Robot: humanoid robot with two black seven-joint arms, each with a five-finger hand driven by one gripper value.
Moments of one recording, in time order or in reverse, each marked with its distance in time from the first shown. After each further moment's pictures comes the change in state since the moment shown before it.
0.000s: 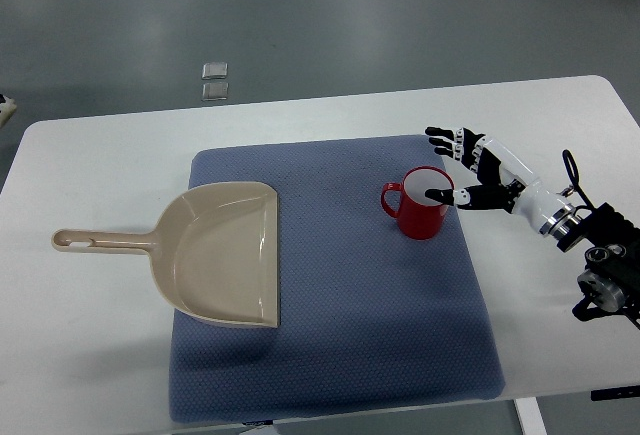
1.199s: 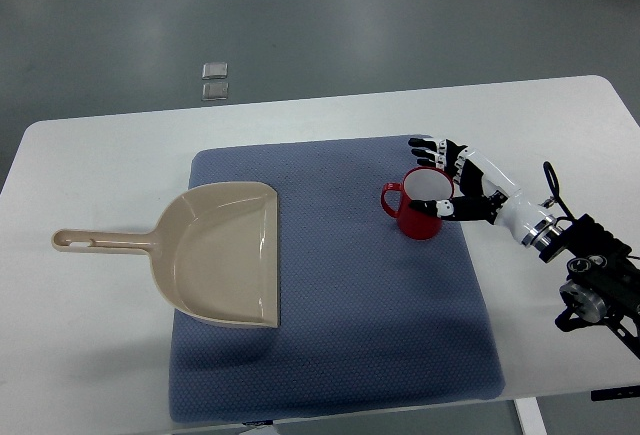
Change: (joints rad) left arm 0.000 0.000 0.000 0.000 0.000 0.000 0.000; right arm -0.018 0.054 0.010 -0.002 -0.022 0.006 0.000
